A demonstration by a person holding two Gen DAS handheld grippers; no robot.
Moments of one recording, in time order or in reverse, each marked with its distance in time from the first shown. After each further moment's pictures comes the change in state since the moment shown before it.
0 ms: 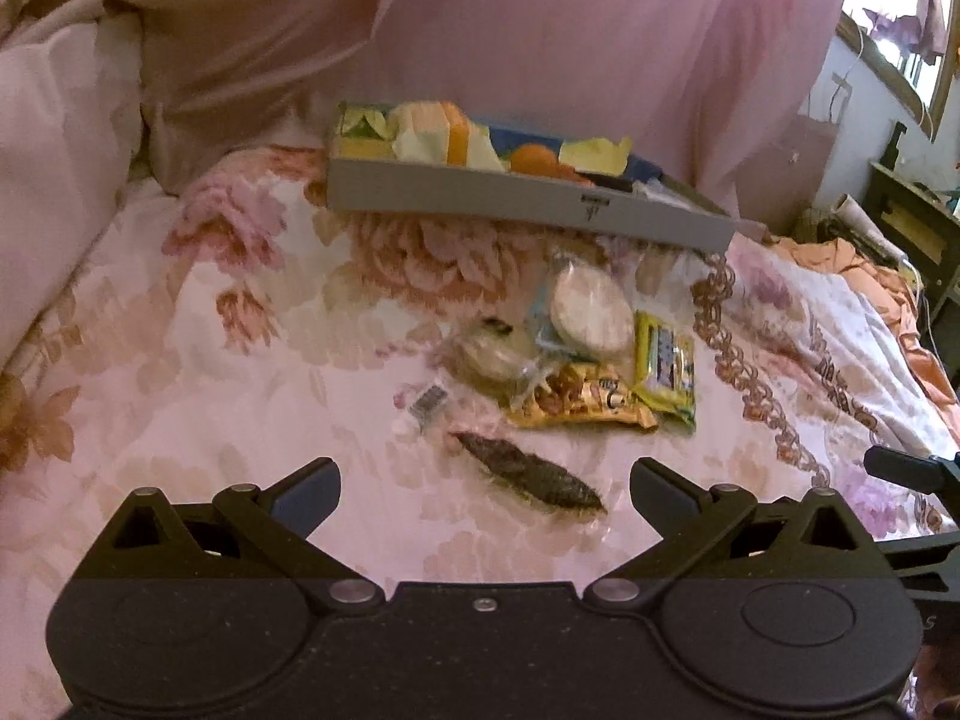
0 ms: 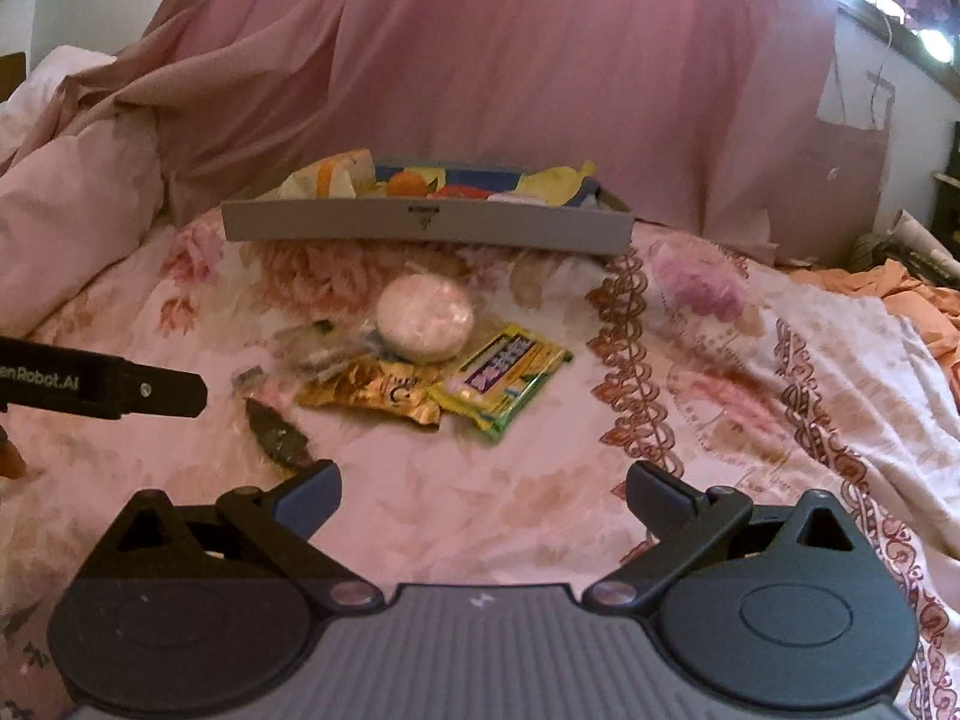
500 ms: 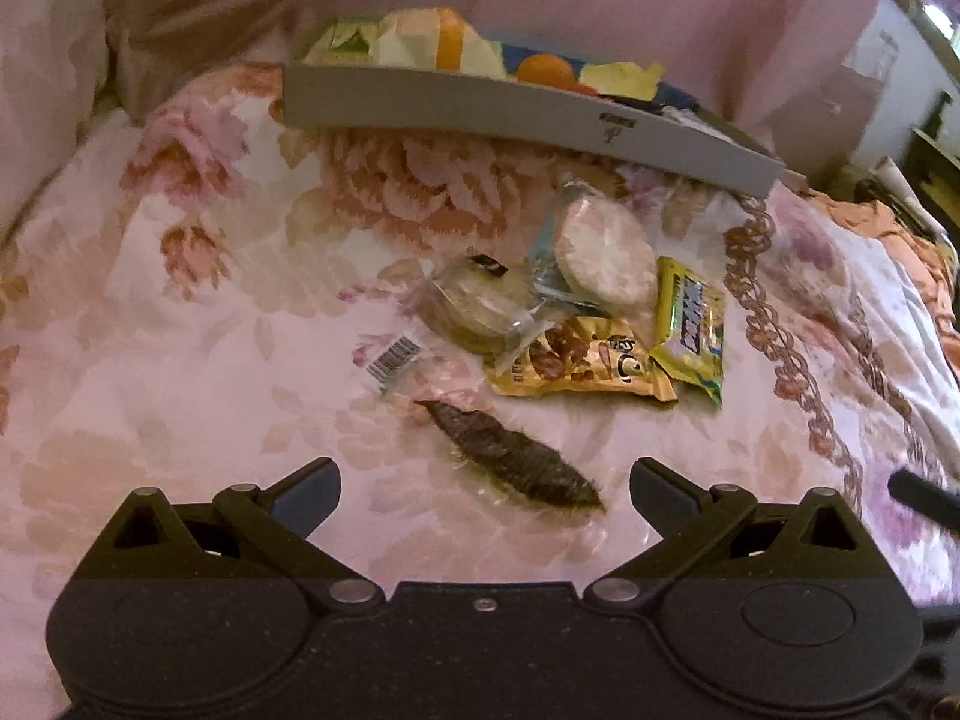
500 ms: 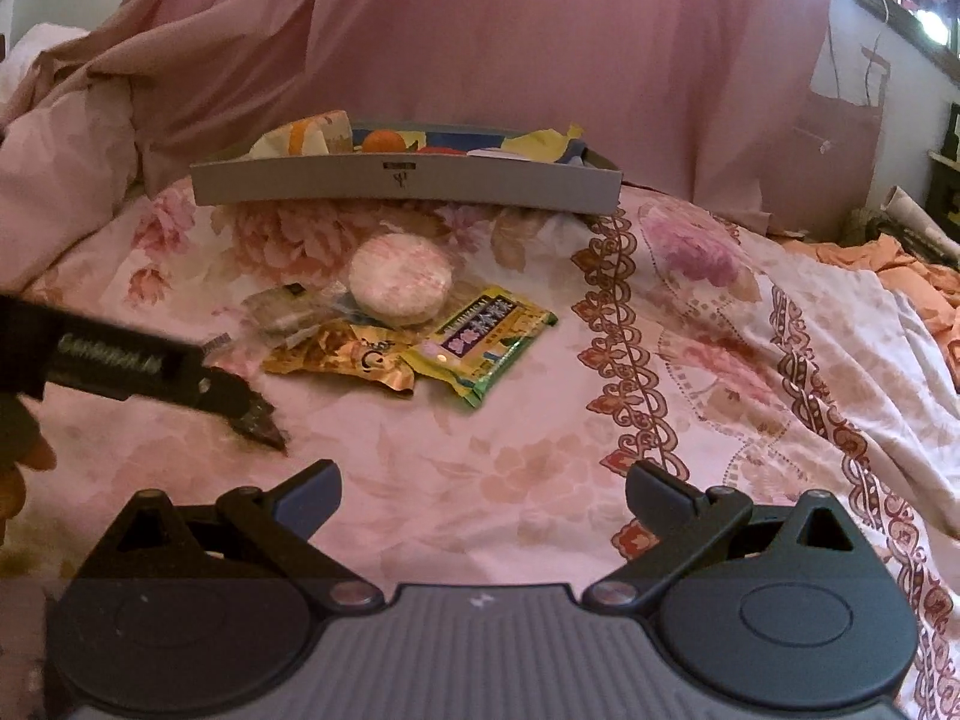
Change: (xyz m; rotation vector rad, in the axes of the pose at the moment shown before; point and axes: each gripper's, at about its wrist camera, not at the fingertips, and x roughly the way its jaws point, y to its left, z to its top) left arm 0.057 -0.020 0.011 -0.067 0.156 0.039; right arm 0.021 -0.007 -0.007 -0.001 0.055 -0.039
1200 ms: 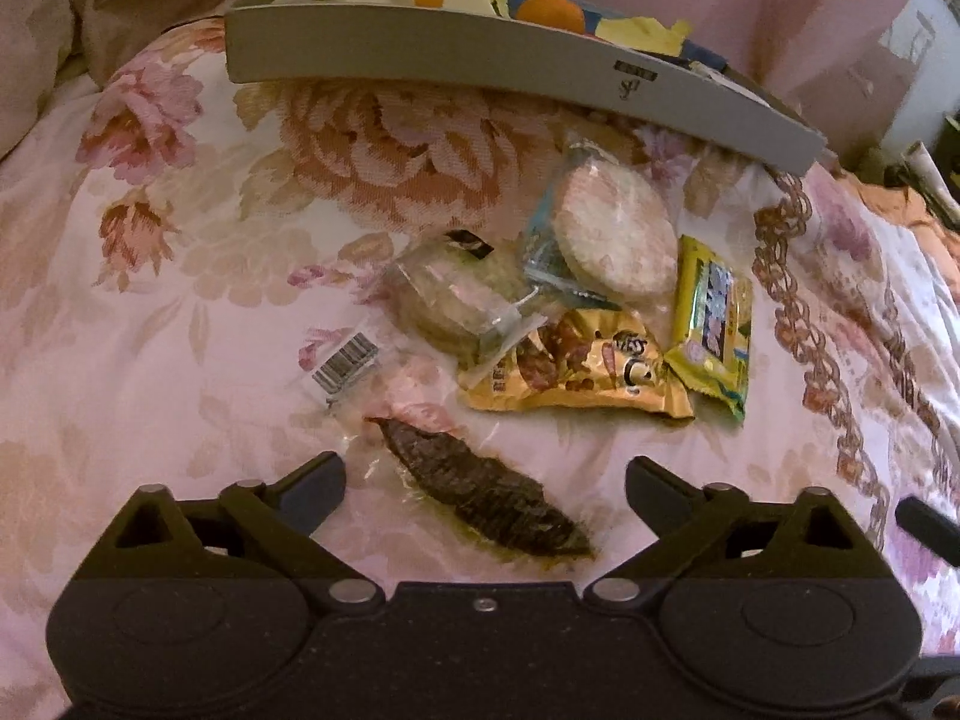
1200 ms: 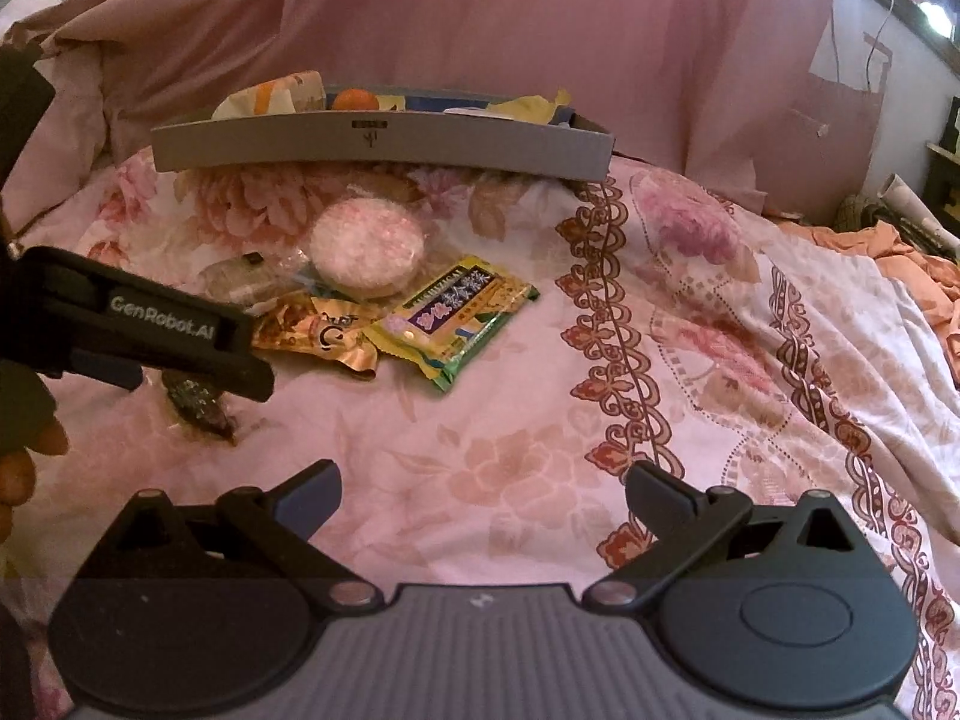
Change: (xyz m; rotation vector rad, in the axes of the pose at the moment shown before) left arm 0.039 -0.012 0.013 0.000 0.077 0.025; right arm 0.028 -0.006 0.002 -0.007 0.057 -0.034
